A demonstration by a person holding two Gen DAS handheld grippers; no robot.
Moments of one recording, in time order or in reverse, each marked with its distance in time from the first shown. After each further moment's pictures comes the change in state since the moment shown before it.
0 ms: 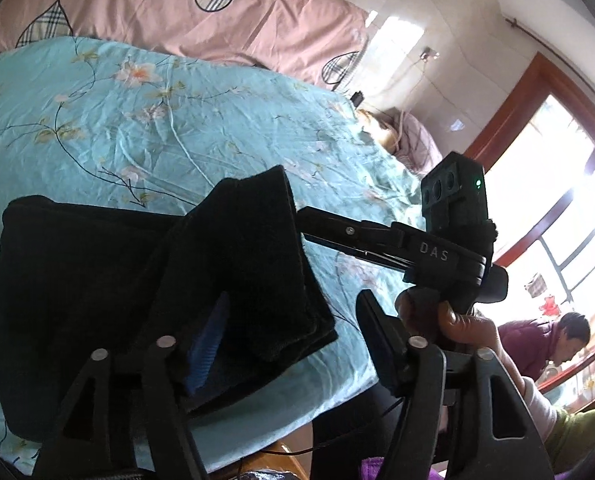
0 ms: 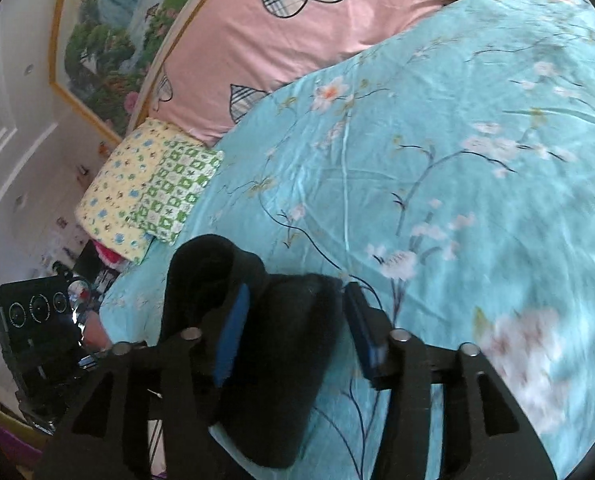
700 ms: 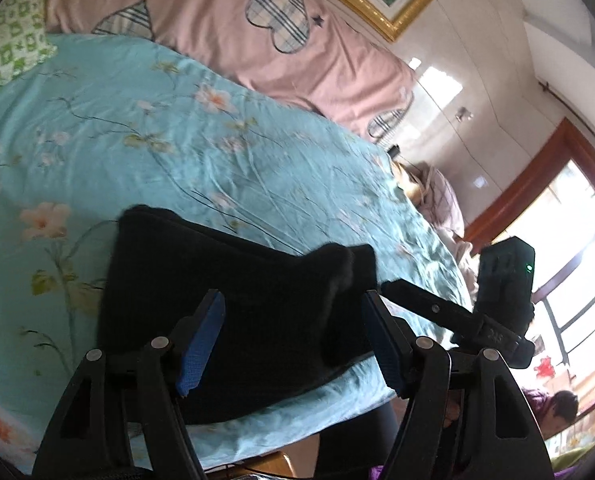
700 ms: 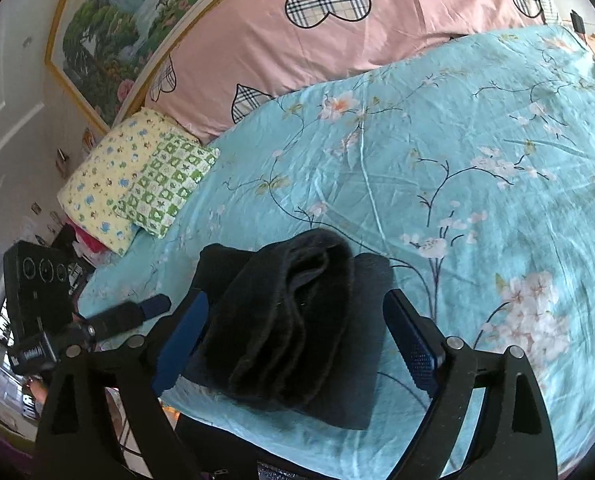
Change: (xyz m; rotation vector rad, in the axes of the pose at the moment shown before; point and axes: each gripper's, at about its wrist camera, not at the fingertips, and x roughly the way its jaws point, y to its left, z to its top) left arm -0.074 0.067 0.006 -0.173 -0.137 0.081; right arm -0.009 0.071 -0.020 -0.086 -0.021 -0.116
